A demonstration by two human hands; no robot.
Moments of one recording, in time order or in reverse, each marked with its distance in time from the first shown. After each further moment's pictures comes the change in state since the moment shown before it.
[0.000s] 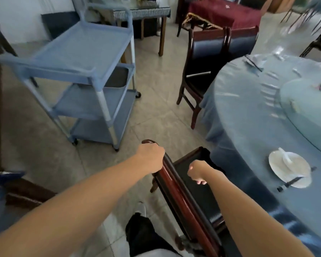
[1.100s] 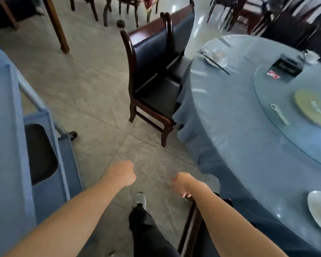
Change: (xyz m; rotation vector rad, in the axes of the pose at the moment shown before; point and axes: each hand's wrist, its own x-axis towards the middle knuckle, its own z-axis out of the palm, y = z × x) left_hand 0.616 -0.306 -0.113 0.017 -0.389 0.214; right_hand 0.436 -0.209 -0.296 0.166 -0.227 0.382
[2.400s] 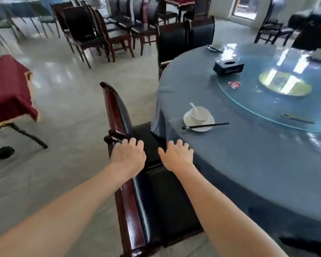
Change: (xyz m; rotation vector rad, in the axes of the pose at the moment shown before) left_hand 0.613 0.051 -0.684 0.645 0.740 0.973; right_hand 0.342 -0.124 -0.722 0.684 0.876 0.686
